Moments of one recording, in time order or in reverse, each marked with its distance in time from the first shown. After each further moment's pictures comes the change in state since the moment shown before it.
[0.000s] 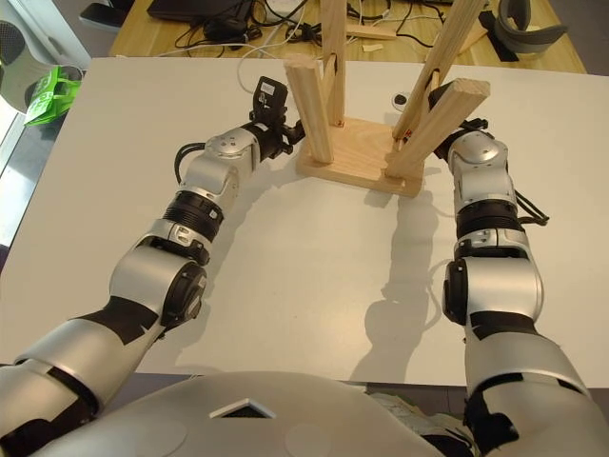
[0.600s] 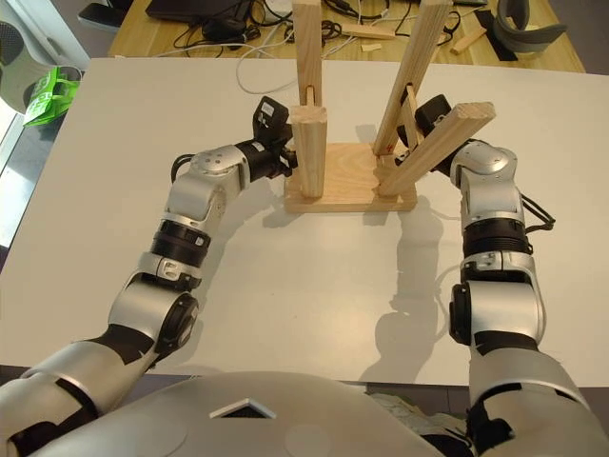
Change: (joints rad) left arm 0.282 0.077 -0.079 -0.573 -0.029 0.315 -0.223; right arm 0.174 -0.051 0.005 -0.324 0.055 0.082 0.286
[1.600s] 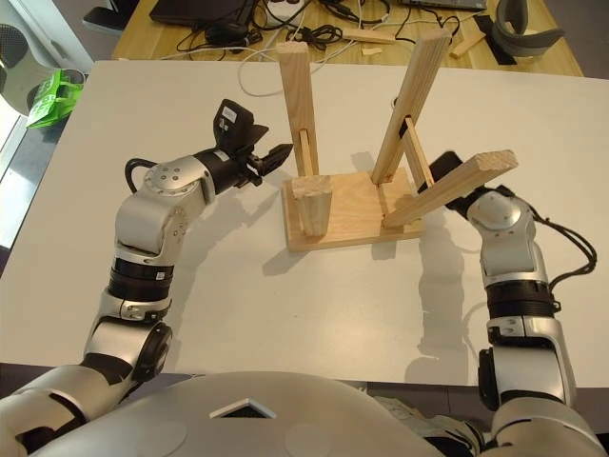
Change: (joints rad) left arm 0.155 0.131 -0.004 -0.419 -0.030 0.200 0.117; right arm 0.355 -0.128 0.080 -0.224 -0.171 -0.075 -0.247
